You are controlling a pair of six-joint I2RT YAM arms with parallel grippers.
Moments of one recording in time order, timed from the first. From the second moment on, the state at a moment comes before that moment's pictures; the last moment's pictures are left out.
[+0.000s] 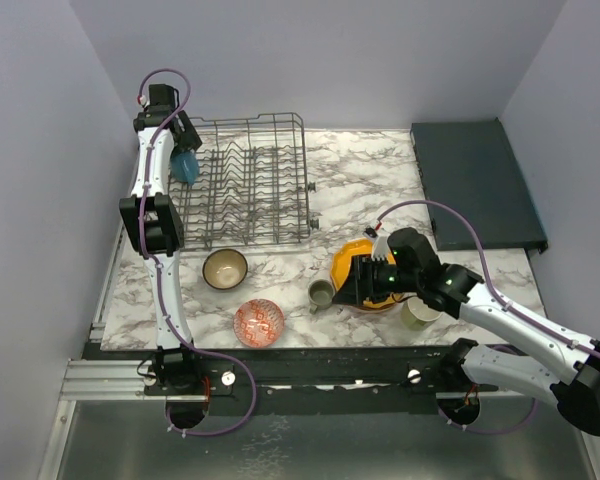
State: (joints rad) left arm 0.12 2.49 2.54 -0.96 -0.15 -0.40; right arm 0.75 0.99 0.68 -0.36 -0.39 0.66
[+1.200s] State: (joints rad) left arm 0.00 2.13 2.29 -0.95 -0.09 -0.35; right arm 0.75 0.99 0.95 -0.71 -0.14 0.58
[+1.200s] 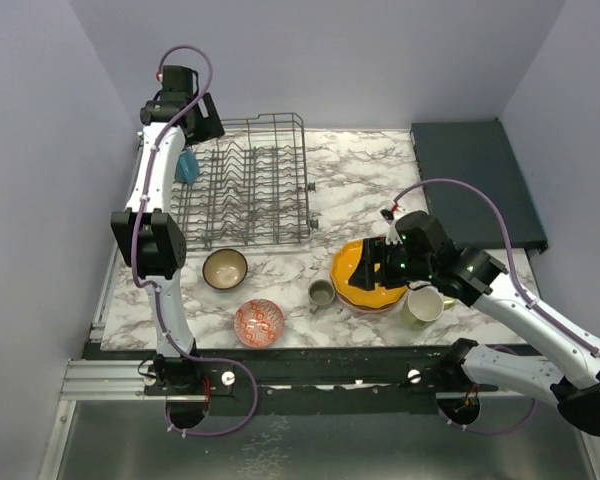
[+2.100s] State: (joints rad) left arm -0.29 1.51 1.54 -0.78 0.22 -0.41; right arm 0.75 1.01 0.98 -1.24 0.25 0.85
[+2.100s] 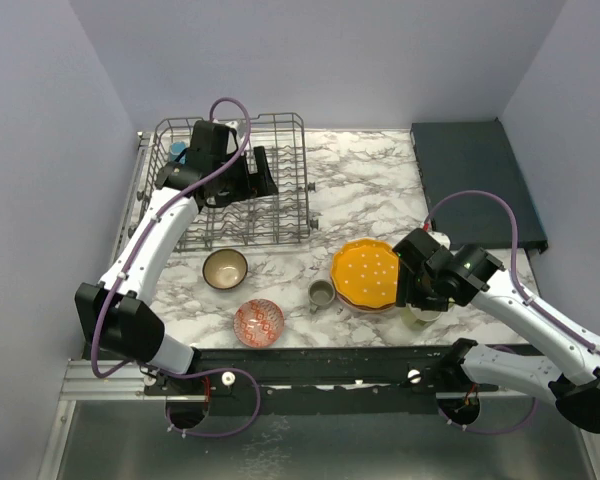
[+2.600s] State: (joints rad) left arm -0.35 1.35 1.31 -0.73 0.34 -0.46; right arm 0.75 1.14 0.93 -1.25 0.25 0.89
